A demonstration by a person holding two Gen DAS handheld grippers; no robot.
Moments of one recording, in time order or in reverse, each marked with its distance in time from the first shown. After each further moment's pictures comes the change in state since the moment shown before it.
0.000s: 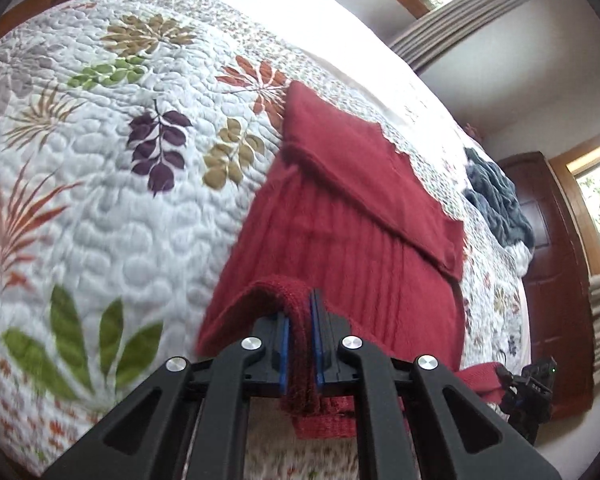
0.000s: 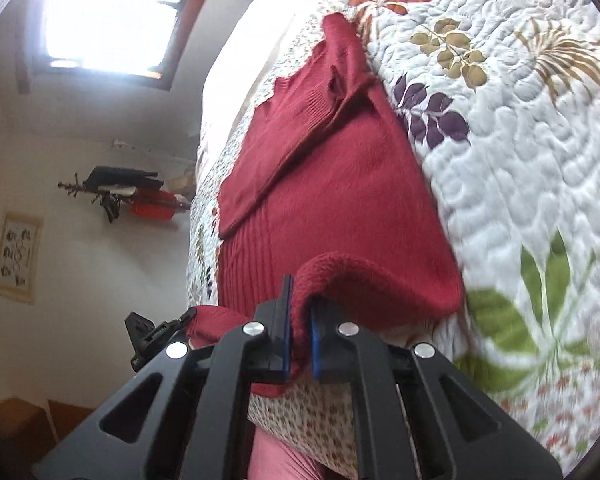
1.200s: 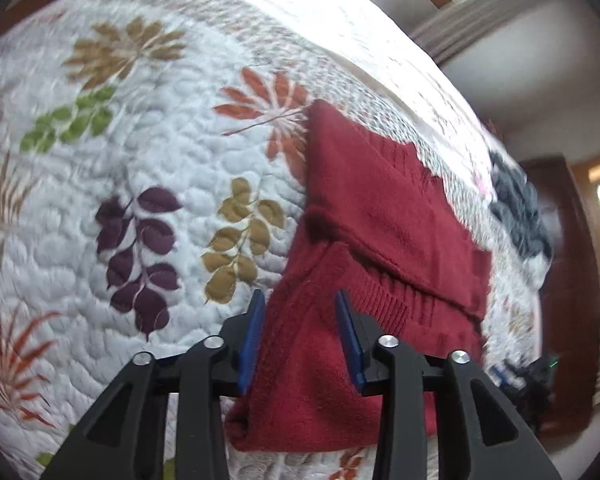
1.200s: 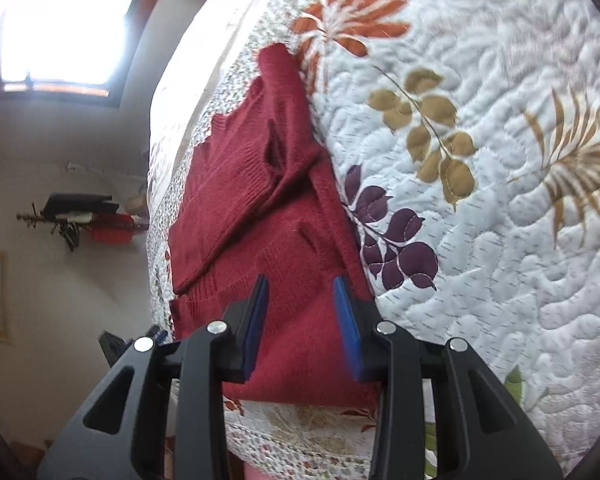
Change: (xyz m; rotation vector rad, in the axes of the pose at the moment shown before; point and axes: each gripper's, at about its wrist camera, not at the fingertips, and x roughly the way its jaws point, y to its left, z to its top) left arm 0.045 -0.007 0.080 0.092 0.069 0.084; right arm 0.002 -0.022 0.077 0.053 -0.007 -0.169
